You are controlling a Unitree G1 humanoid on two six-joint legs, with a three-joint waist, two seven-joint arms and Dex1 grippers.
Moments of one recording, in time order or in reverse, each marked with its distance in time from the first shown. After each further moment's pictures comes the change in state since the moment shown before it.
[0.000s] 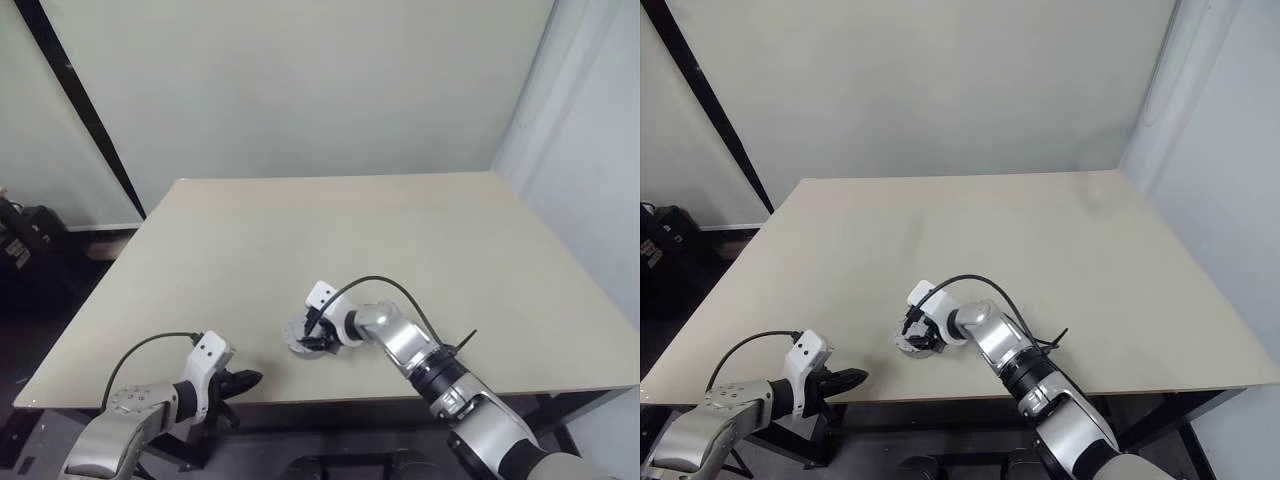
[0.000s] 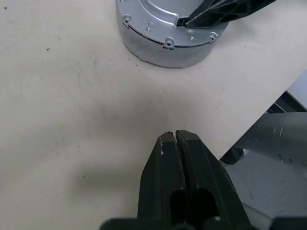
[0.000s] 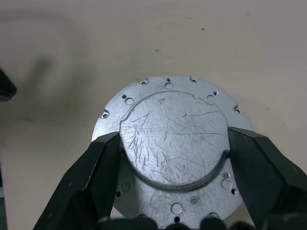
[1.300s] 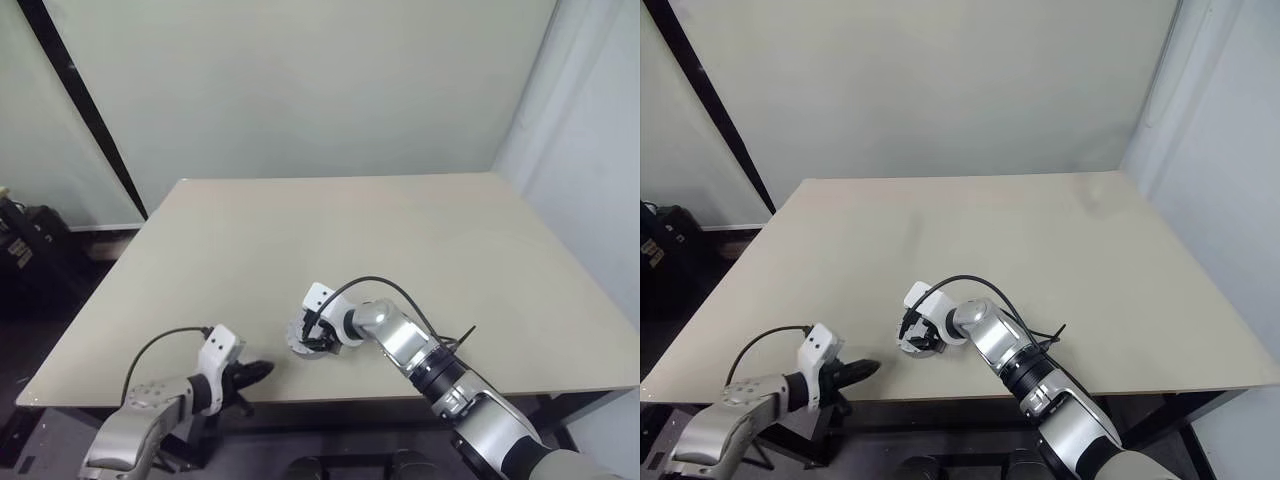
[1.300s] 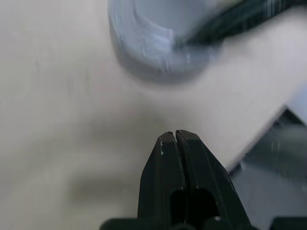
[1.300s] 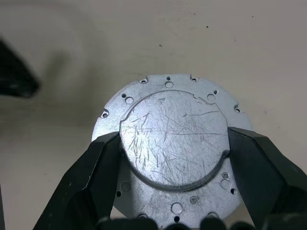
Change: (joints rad) left arm -0.083 -0.115 -0.018 0.035 0.007 -0.054 0.041; right arm -0.014 -0.041 0.067 -0.050 -0.022 0.035 0.010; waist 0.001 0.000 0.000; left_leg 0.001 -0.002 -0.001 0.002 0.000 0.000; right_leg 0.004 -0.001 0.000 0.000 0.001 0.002
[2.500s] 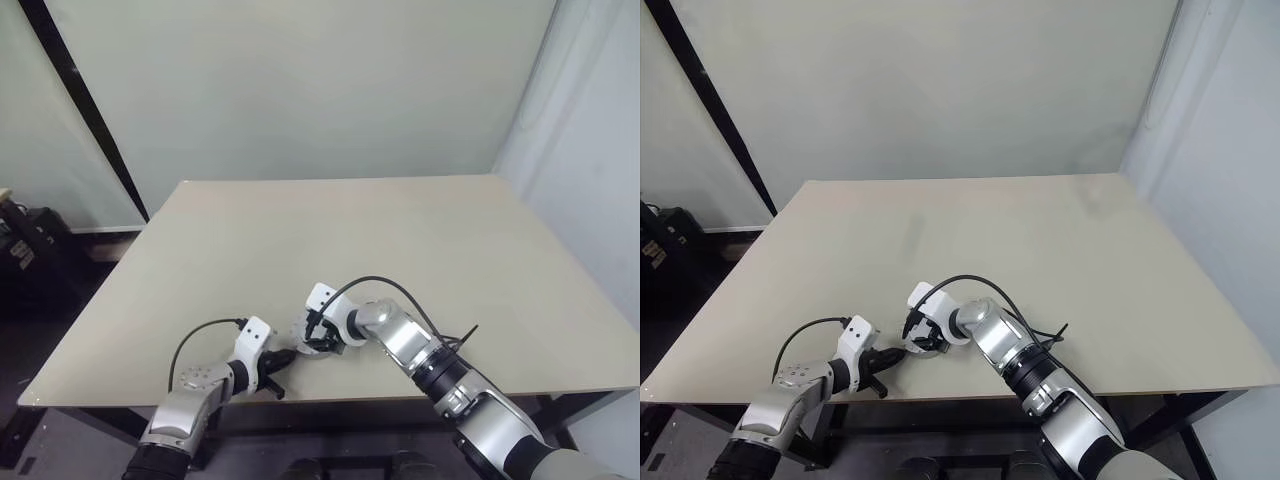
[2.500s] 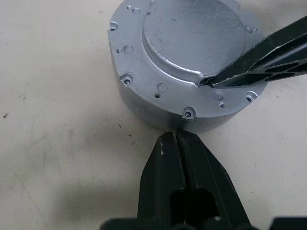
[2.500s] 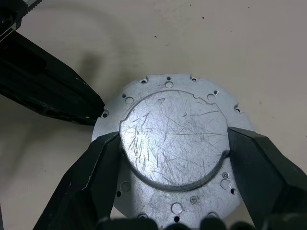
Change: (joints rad) left arm -0.152 -0.119 -0.129 0.254 0.141 -0.090 0.050; right arm -0.001 -0.016 0.005 -0.008 0.000 0.029 0.001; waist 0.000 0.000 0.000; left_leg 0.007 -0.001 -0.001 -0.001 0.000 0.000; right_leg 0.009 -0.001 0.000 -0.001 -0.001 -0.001
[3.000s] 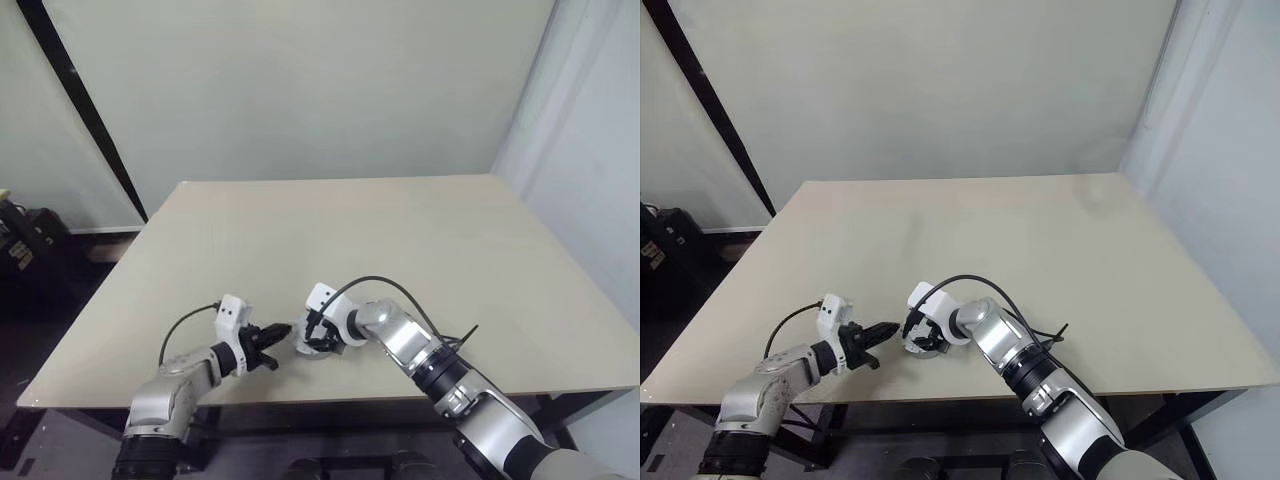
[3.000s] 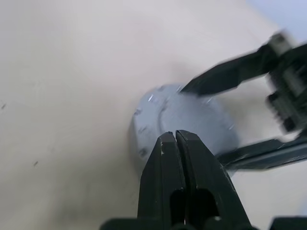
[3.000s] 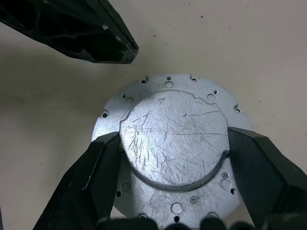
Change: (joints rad) left arm -0.041 -0.034 0.193 -0.046 -0.244 0.147 -0.034; right arm 0.000 0.000 -0.001 -0.001 0.000 0.001 0.002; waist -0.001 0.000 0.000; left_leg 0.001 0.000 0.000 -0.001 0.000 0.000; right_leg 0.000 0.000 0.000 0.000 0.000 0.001
